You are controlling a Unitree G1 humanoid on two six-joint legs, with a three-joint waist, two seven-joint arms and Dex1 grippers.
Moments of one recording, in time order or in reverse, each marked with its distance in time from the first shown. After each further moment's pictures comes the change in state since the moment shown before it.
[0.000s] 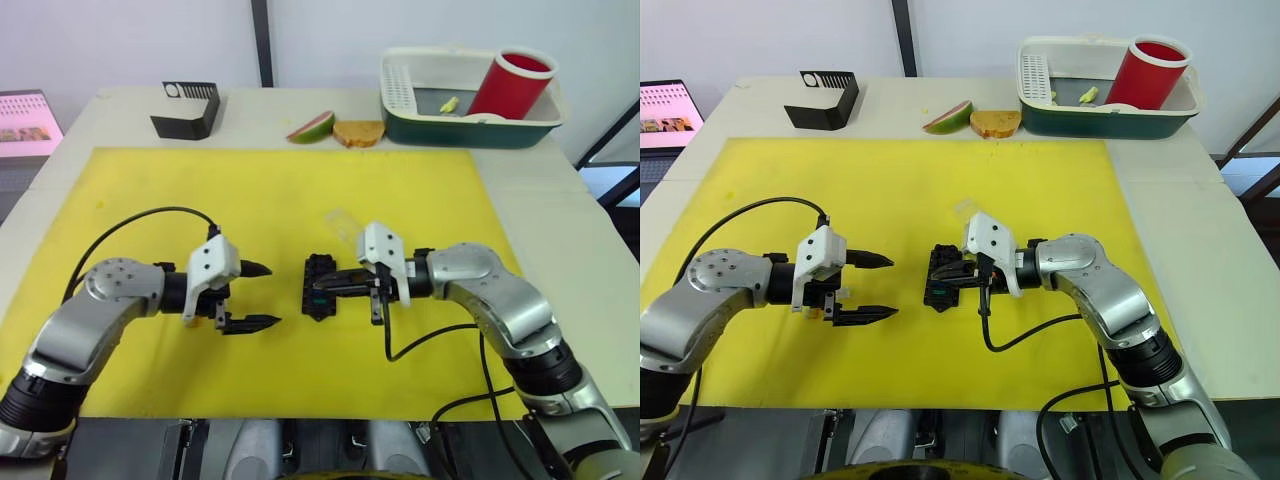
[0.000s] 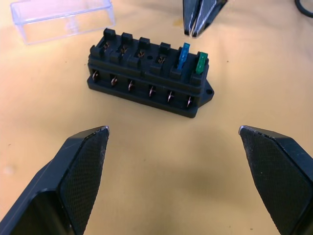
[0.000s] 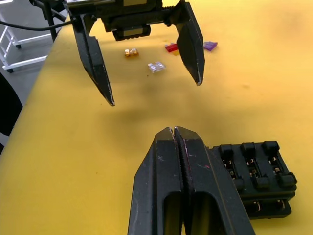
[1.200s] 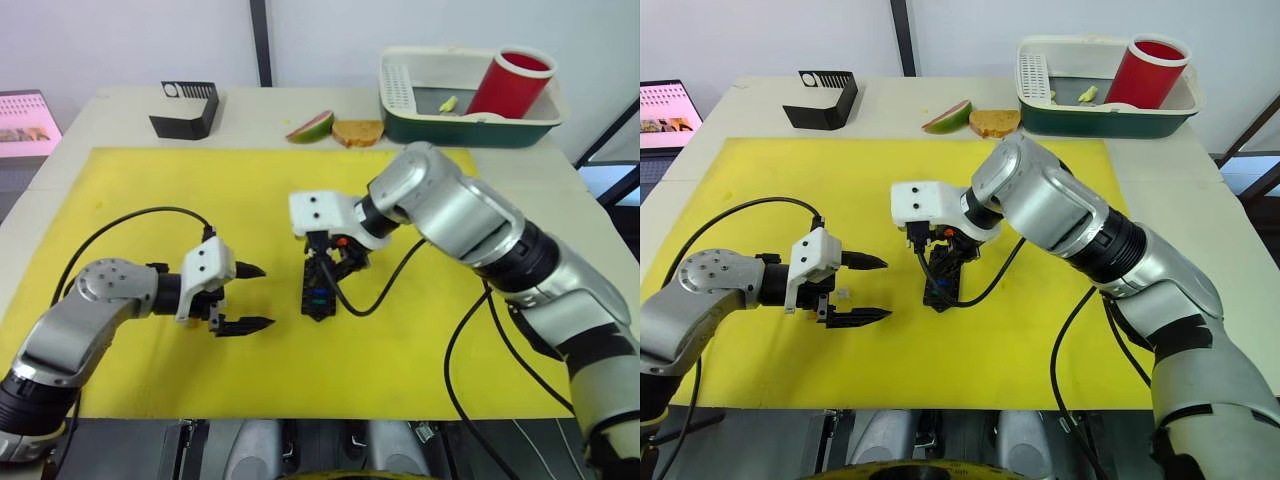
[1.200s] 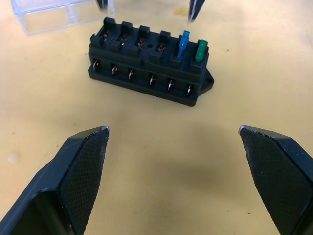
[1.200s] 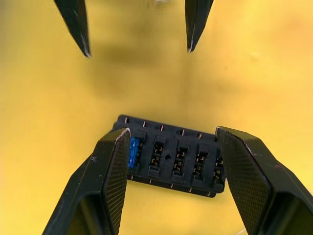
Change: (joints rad) left arm 0.016 0.045 0.013 0.000 0.001 -0.003 -0.002; right arm -0.702 -0.030 0.419 0.185 -0.226 0.360 0.290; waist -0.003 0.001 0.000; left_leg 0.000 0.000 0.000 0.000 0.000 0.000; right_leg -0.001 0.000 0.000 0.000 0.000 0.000
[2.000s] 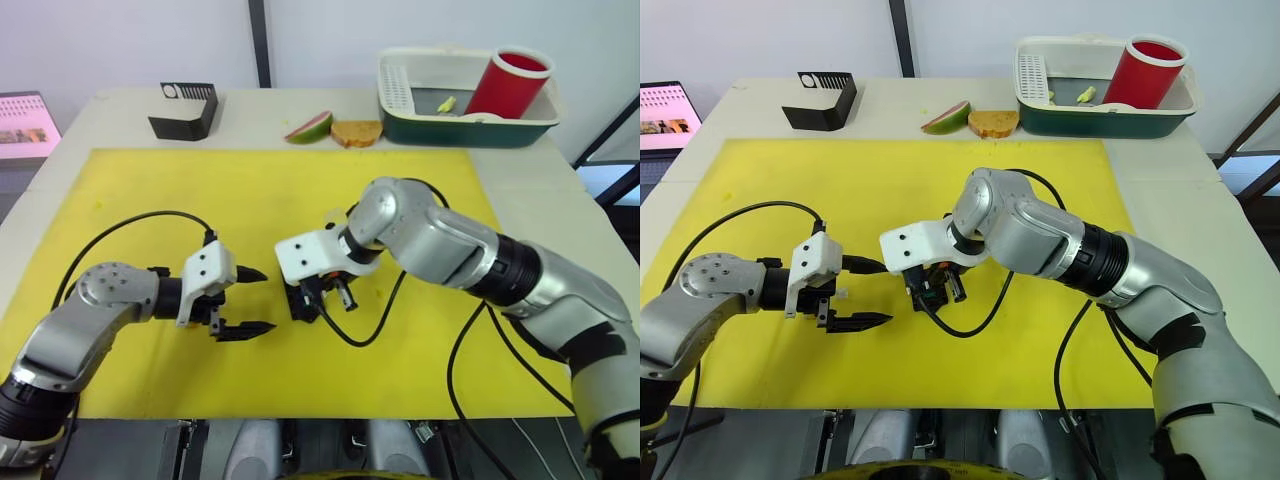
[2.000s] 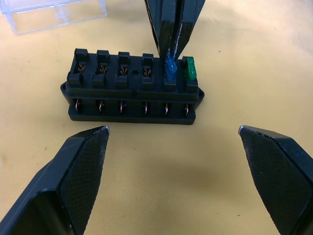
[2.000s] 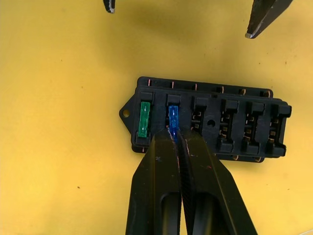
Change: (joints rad) left arm 0.021 0.001 0.000 -0.031 -0.007 0.004 0.004; right arm -0.011 0.014 0.207 -0.047 -0.095 -0.092 -0.012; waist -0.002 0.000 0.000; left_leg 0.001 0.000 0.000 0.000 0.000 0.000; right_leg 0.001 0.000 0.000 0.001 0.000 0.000
